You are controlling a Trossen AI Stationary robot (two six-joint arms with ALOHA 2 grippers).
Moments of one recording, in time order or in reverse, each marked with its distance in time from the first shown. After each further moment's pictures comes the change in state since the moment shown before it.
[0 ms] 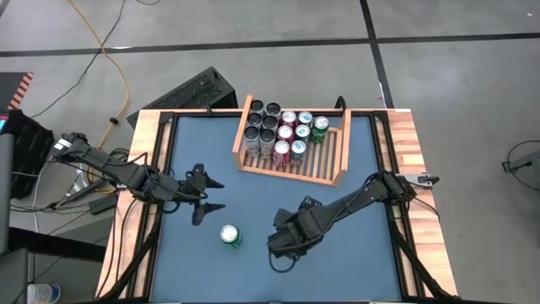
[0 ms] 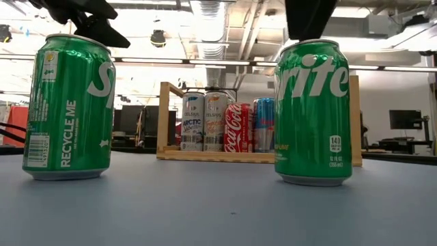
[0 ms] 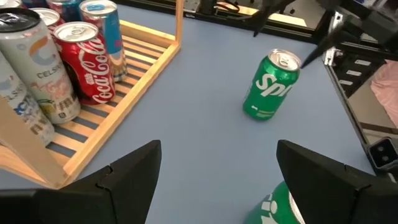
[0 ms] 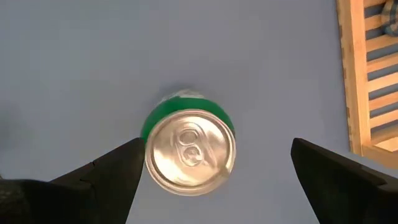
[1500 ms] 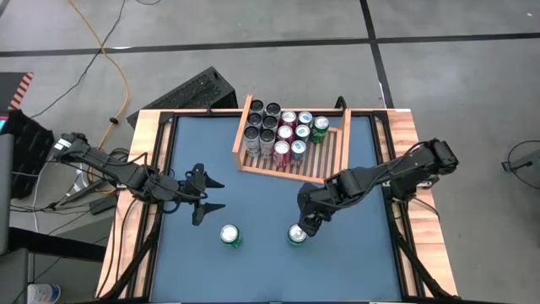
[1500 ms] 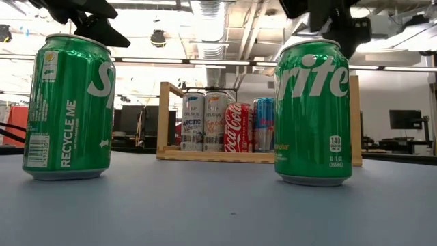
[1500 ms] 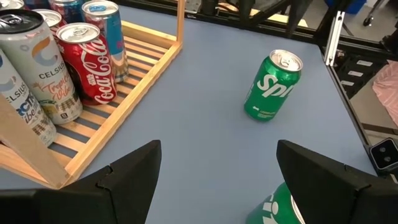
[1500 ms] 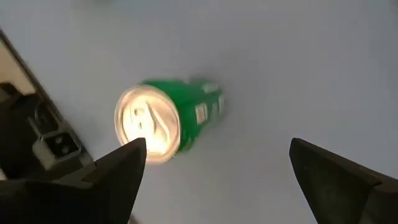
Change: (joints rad) left arm 0.000 0.000 0.000 0.000 -0.005 0.002; right arm -0.138 -0.561 -0.769 0.617 -0.272 0.118
